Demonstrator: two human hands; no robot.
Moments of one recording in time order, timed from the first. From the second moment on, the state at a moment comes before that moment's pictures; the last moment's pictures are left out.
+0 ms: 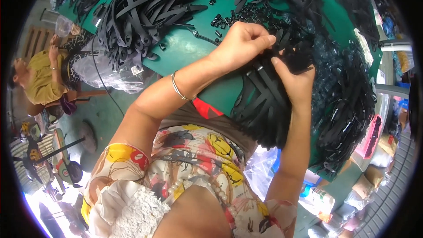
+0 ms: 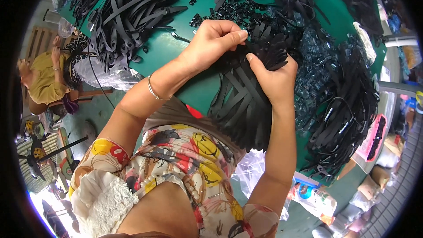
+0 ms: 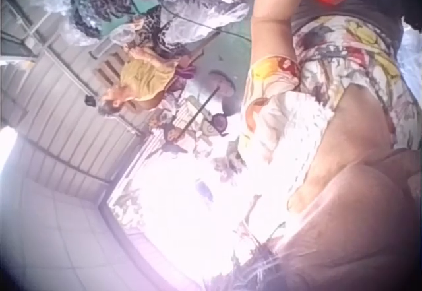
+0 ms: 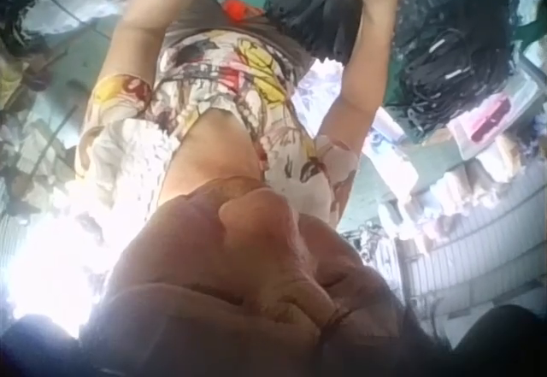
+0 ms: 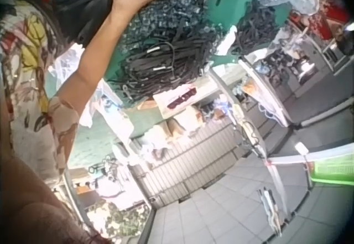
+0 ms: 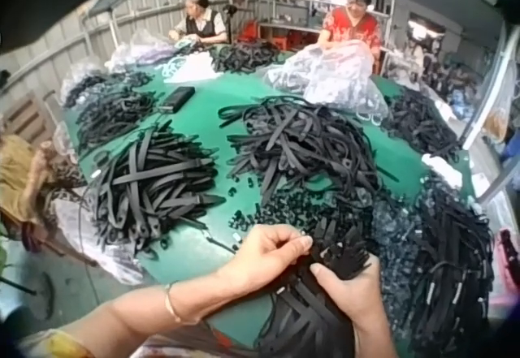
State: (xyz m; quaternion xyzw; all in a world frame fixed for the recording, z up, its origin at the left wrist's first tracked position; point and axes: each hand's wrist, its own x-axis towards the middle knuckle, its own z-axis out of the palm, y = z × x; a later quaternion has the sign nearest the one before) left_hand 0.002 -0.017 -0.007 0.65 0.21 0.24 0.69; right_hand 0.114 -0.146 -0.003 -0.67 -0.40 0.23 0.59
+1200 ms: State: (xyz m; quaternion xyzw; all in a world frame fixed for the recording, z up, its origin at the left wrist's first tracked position) left_hand -0.014 0.016 -0.008 0.92 0.21 0.24 0.25; right_hand 0.121 -0.149 -0.006 -0.60 -0.34 0.28 0.67
